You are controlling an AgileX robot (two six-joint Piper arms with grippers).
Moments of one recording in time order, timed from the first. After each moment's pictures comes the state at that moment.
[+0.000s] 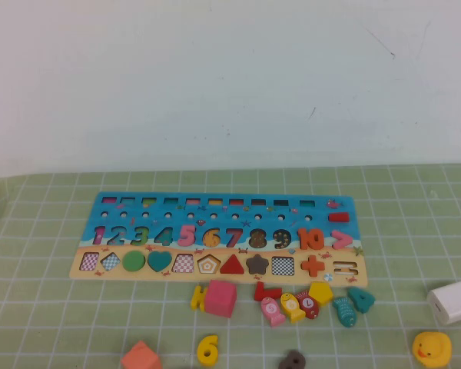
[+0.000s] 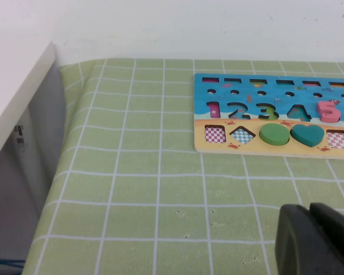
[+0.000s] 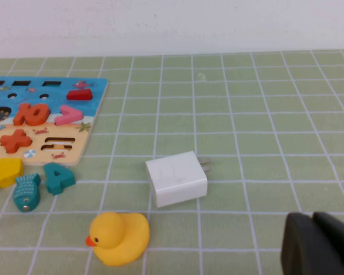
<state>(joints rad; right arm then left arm) 0.04 -0.01 0.03 -0.08 0.41 0.10 -0.04 -0.01 0.02 -0.04 0.36 -0.06</state>
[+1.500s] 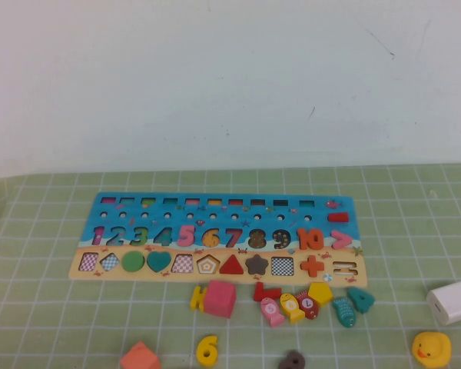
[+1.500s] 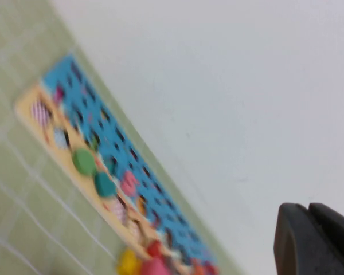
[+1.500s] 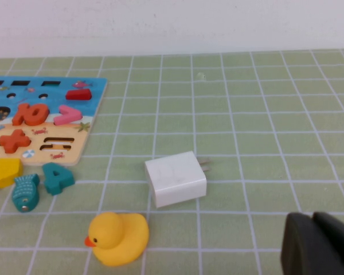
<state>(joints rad) 0.04 -0.01 0.03 -0.08 0.41 0.10 -0.04 -0.01 0.03 -0.82 0.20 -0.33</state>
